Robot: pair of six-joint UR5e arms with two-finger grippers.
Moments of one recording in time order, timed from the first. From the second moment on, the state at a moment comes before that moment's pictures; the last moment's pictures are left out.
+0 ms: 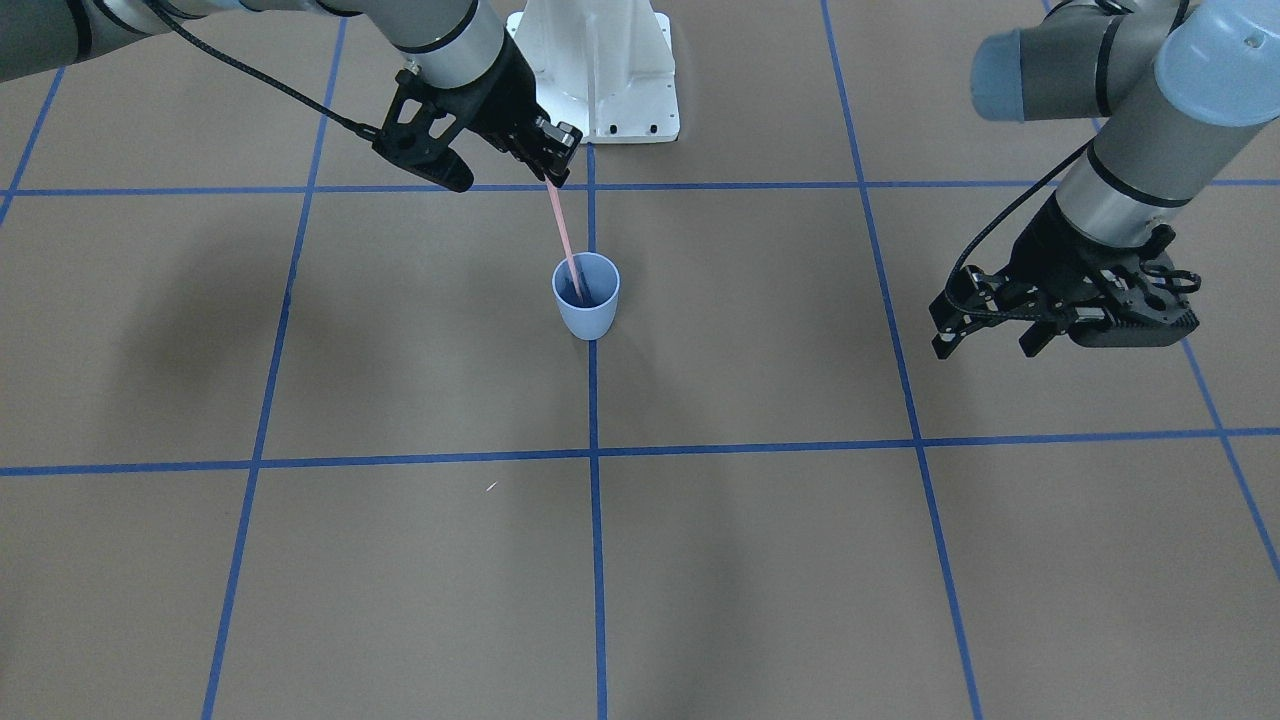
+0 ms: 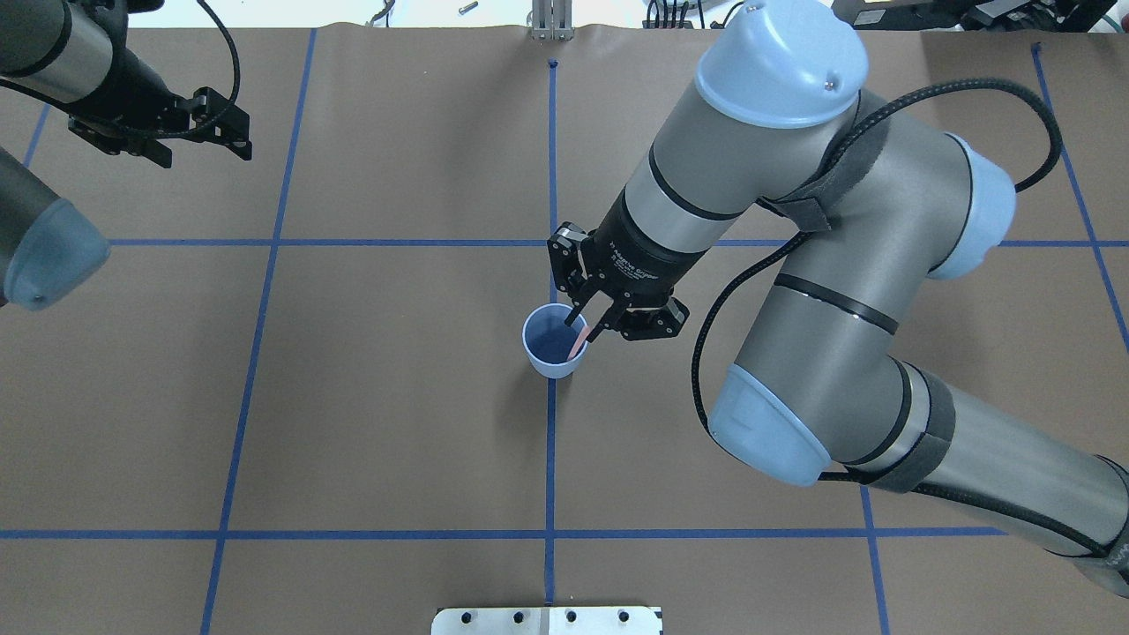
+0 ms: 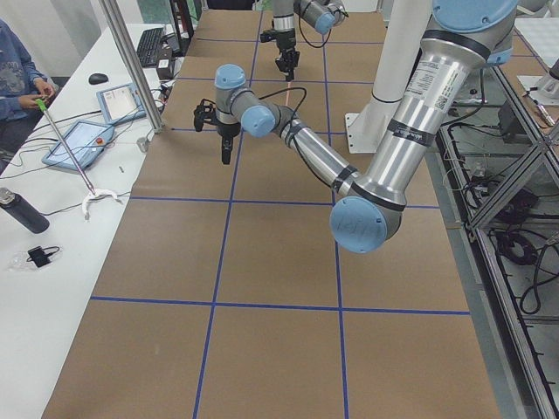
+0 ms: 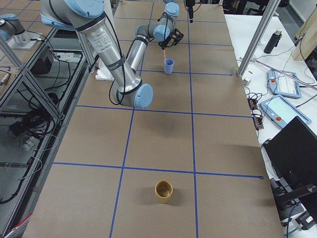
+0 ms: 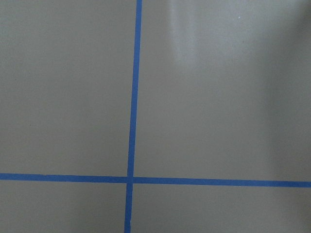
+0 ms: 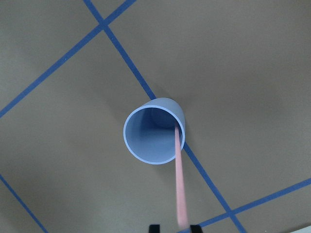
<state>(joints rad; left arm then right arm) -1.04 -1.98 -1.82 -1.64 -2.17 -0.89 0.64 -0.86 1.92 -1.69 2.24 1.81</state>
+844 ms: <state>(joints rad) -1.05 -1.95 -1.82 -1.64 -2.17 -0.80 0.87 -1.07 2.04 -1.69 2.26 1.60</state>
